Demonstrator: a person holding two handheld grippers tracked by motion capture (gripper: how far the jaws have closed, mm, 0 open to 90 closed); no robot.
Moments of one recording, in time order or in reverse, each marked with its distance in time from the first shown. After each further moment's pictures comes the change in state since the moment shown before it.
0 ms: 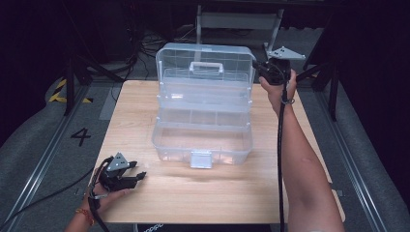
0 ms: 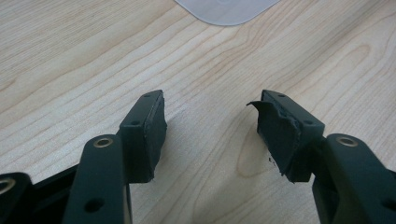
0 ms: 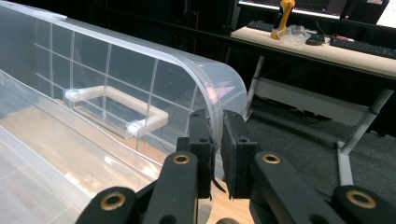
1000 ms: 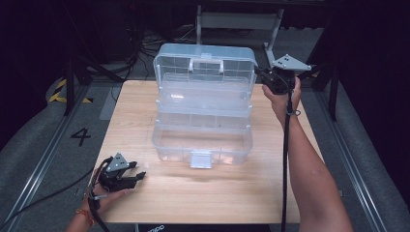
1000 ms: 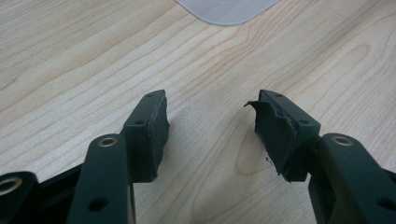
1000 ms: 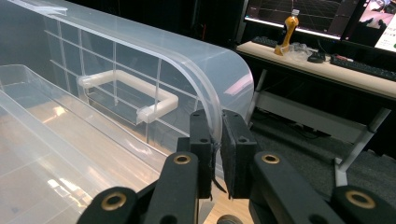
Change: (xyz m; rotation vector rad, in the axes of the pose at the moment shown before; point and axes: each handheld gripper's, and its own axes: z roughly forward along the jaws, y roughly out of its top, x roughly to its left) left arm -0.001 -0.001 -0.002 0.008 -0.001 -0.009; right arm 0.015 -0.008 -0.034 -0.053 0.018 -0.058
